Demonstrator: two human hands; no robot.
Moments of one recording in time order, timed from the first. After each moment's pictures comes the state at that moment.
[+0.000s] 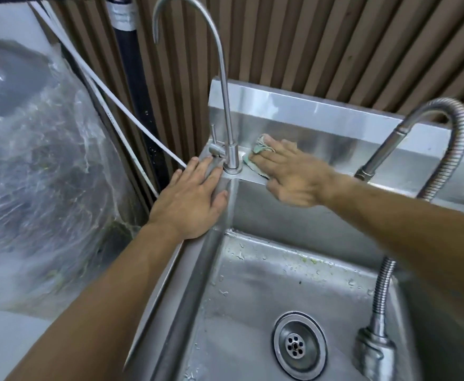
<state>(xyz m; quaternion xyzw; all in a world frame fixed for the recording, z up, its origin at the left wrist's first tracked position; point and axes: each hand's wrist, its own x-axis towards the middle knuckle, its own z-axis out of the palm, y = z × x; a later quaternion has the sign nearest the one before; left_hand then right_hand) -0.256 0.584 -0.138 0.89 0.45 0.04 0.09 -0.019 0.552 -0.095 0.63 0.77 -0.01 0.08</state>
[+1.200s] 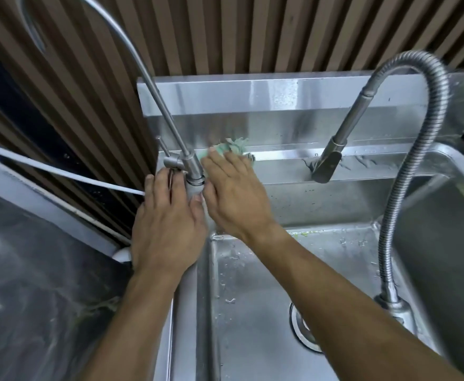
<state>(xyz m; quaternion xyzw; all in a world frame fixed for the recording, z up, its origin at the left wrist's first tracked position) -0.235 0.598 -0.150 0.87 0.47 0.10 0.08 -0.103 0.557 -0.164 0.78 0.57 0.05 -0.25</state>
